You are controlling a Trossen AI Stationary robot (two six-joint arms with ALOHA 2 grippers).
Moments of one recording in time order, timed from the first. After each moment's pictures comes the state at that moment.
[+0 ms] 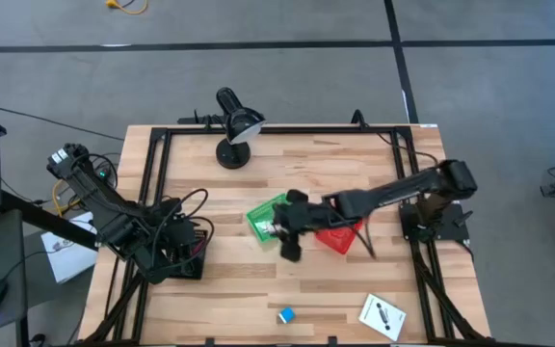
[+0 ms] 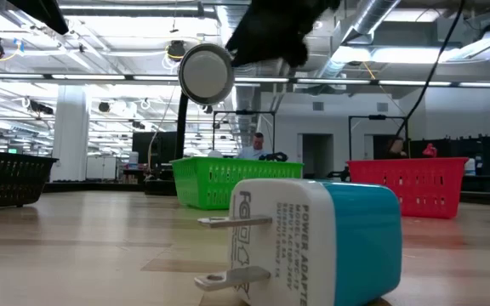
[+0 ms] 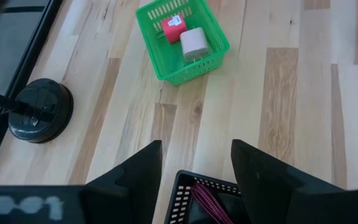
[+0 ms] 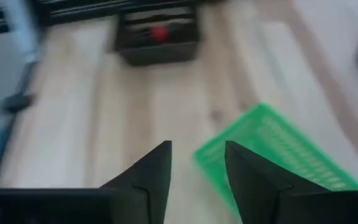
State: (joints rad) left arm -0.78 1.17 1.08 -1.19 -0.67 -0.81; right arm 0.24 1.71 1.30 -0.31 0.13 0.24
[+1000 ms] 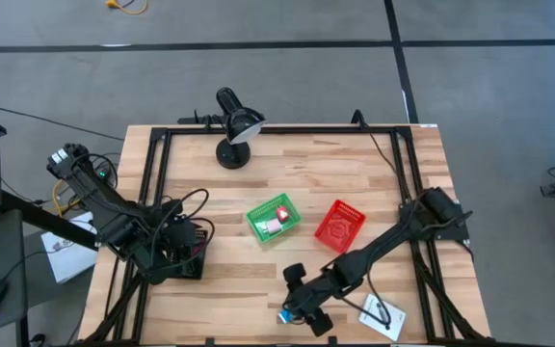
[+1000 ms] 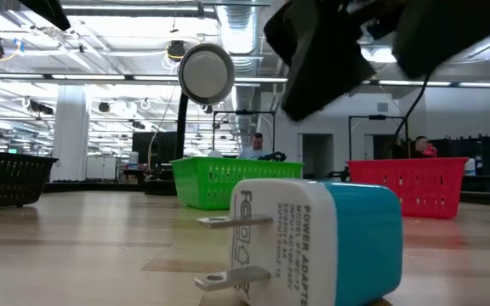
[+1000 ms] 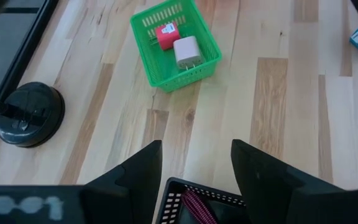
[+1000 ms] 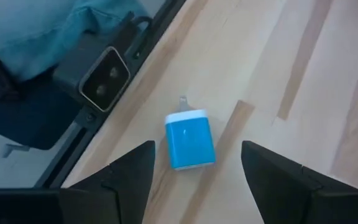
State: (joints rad) left arm -0.78 1.17 1.08 -1.15 -0.67 -0.81; right arm 0.57 1.98 1.30 -0.17 -0.03 0.04
